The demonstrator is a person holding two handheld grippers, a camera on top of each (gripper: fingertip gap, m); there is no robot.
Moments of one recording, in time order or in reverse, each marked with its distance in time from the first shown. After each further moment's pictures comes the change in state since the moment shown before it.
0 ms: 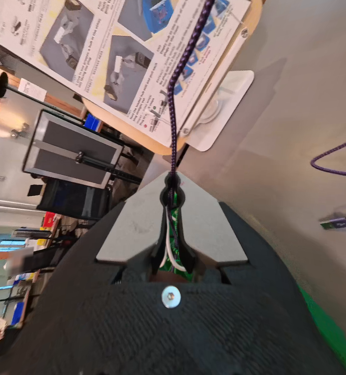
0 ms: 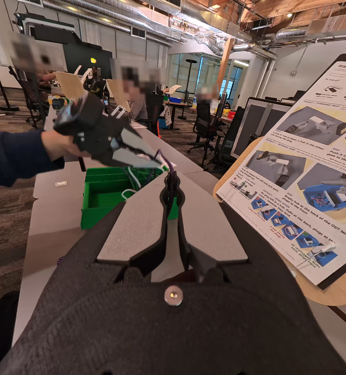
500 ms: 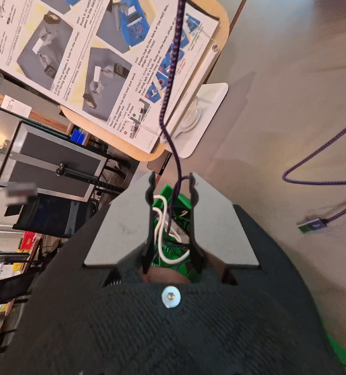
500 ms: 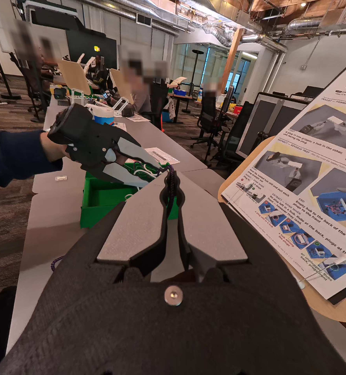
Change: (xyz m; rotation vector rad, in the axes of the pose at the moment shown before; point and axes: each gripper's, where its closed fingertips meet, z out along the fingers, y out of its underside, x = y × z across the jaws) left arm 0.026 0.002 -0.003 0.086 0.076 -0.005; right arm -0.009 0.005 0.022 -0.035 -0.027 -0.021
